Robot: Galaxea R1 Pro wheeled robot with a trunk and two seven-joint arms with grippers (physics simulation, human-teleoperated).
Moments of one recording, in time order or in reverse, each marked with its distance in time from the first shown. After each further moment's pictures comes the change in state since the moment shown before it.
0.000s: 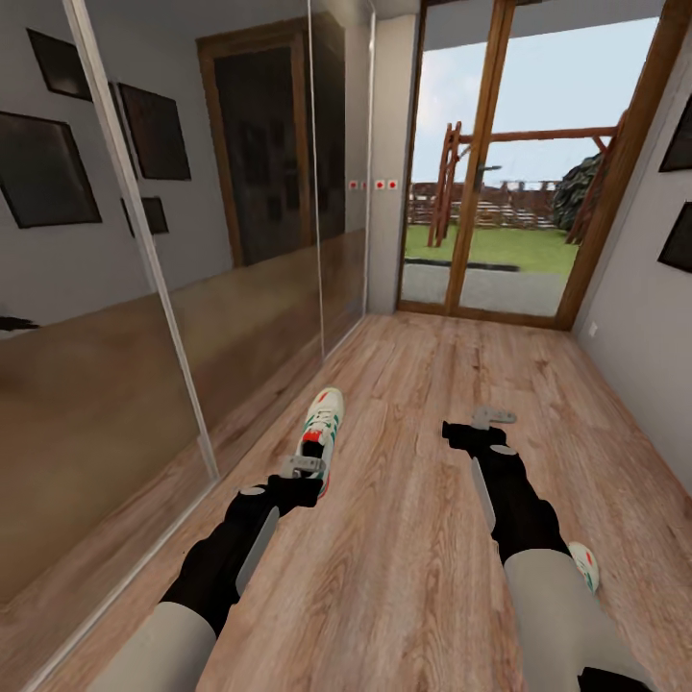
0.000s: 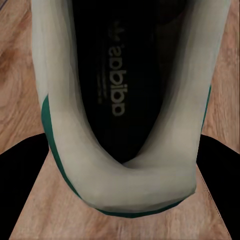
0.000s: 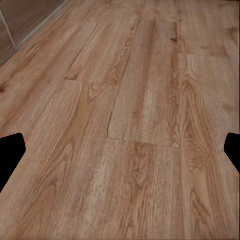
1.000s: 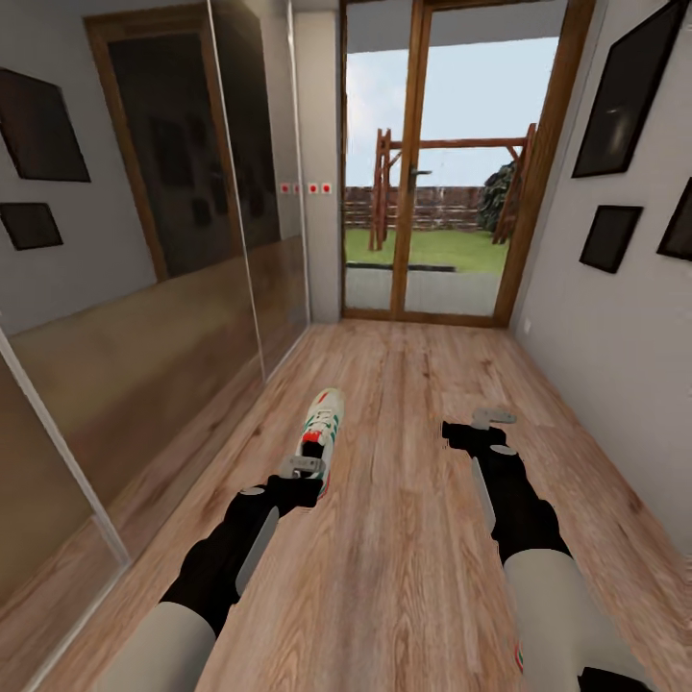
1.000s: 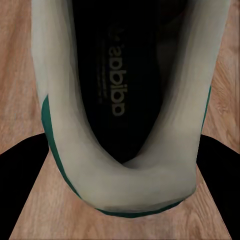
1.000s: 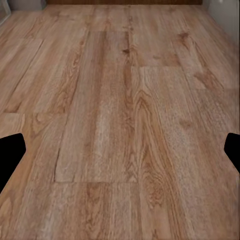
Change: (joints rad) left arm 0.000 0.001 0.000 0.002 0.003 0.001 -0.001; right arm 0.000 0.000 0.001 0.000 0.000 0.000 0.000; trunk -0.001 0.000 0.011
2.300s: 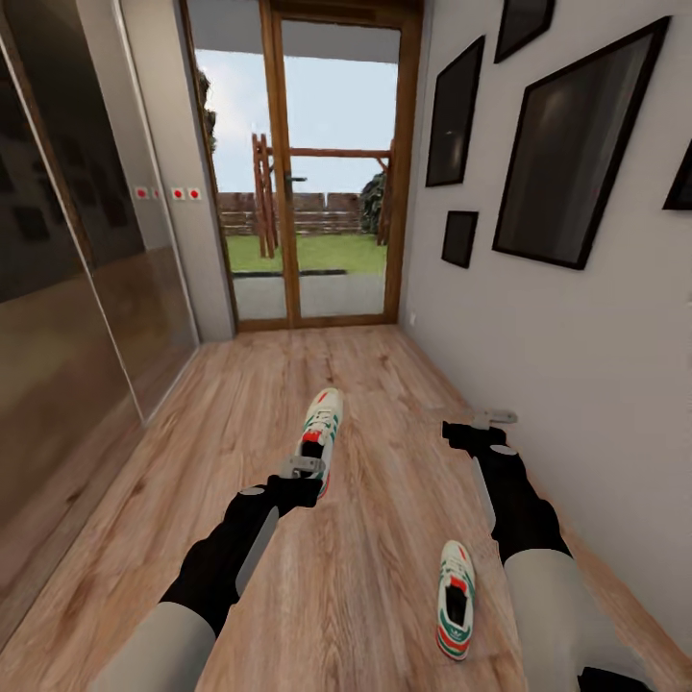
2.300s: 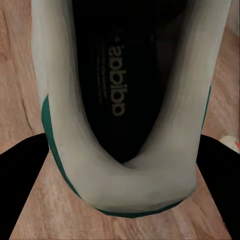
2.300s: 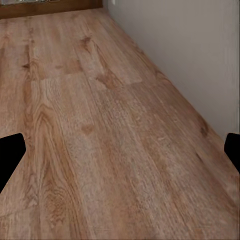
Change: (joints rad) left arm 0.000 0.000 0.001 0.000 -0.001 -0.001 0.000; right arm 0.000 0.000 -0.001 0.000 0.000 0.000 0.000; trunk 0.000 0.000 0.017
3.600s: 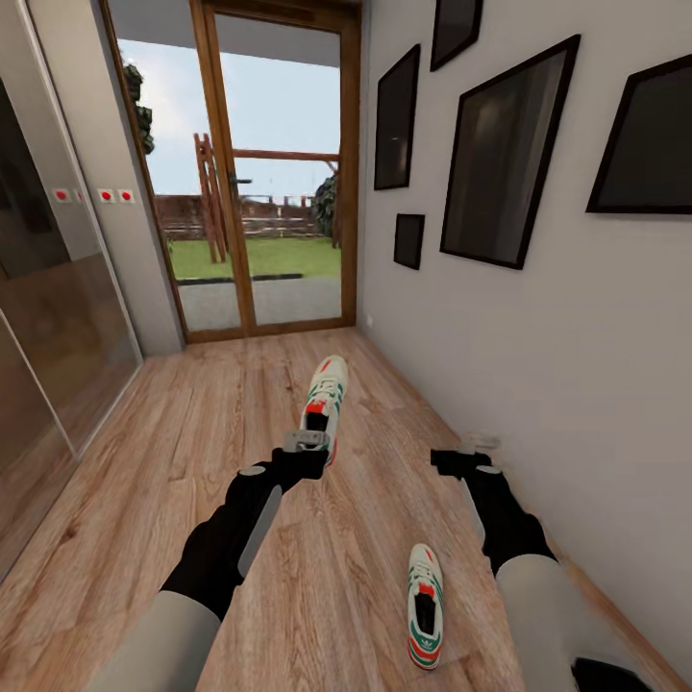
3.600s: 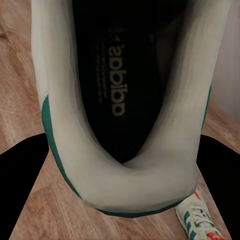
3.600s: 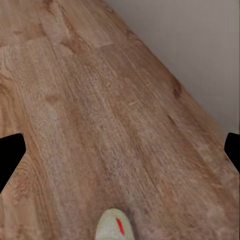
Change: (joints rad) left arm -0.024 -0.020 -0.002 -0.120 0.006 0.003 0.002; right arm 0.000 0.004 0.008 0.186 -0.003 -0.037 -0.001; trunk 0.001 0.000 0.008
